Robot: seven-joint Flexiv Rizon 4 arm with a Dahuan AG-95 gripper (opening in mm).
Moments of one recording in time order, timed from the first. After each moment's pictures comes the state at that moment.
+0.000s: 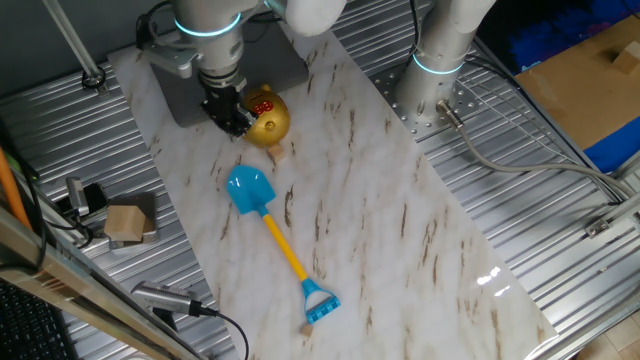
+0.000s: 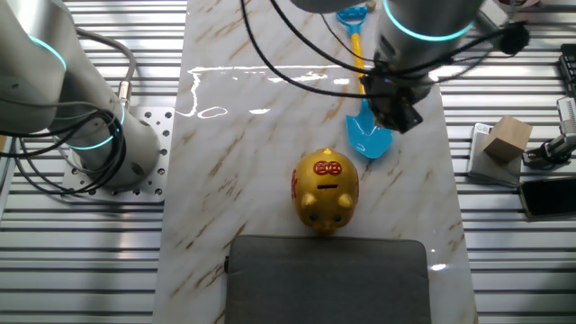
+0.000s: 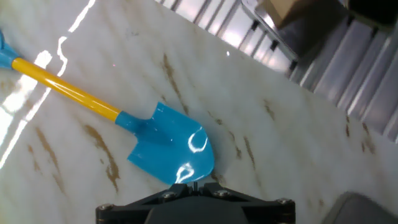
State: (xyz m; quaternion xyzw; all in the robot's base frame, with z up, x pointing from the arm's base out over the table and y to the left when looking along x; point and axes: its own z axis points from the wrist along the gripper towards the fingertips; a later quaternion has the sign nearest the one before) arm 0.540 -0.006 0.155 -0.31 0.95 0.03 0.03
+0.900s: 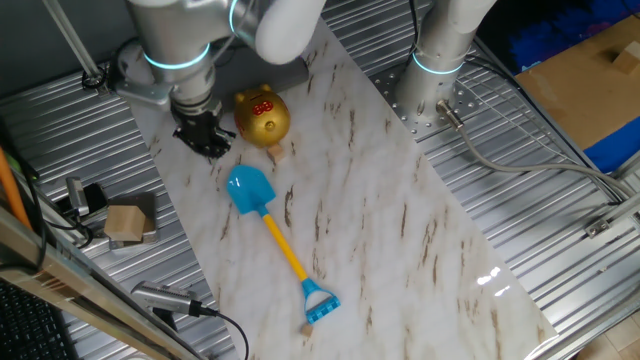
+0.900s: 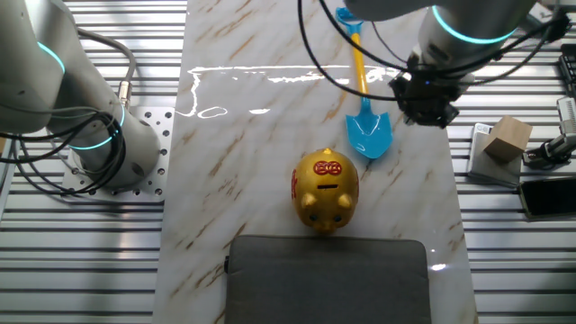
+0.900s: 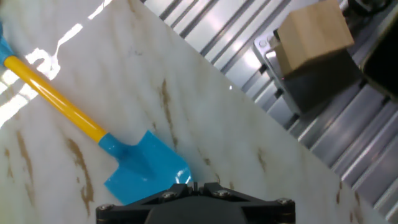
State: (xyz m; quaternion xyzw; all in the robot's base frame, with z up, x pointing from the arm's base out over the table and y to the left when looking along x) arm 0.592 0.015 0.137 -0.39 0.92 0.01 0.03
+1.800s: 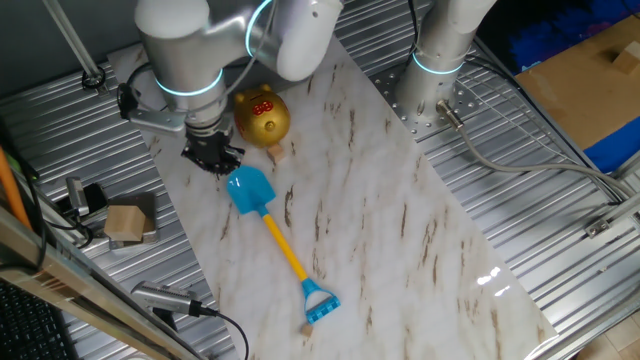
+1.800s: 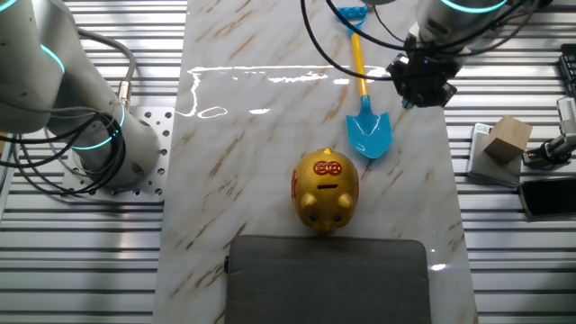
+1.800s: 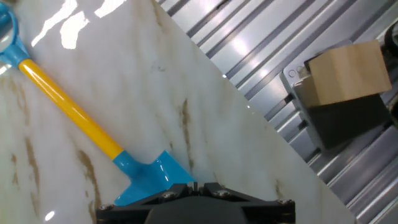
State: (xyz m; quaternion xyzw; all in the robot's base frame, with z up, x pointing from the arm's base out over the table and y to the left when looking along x) arm 0.590 0.049 0.129 -0.43 0.90 0.01 0.03
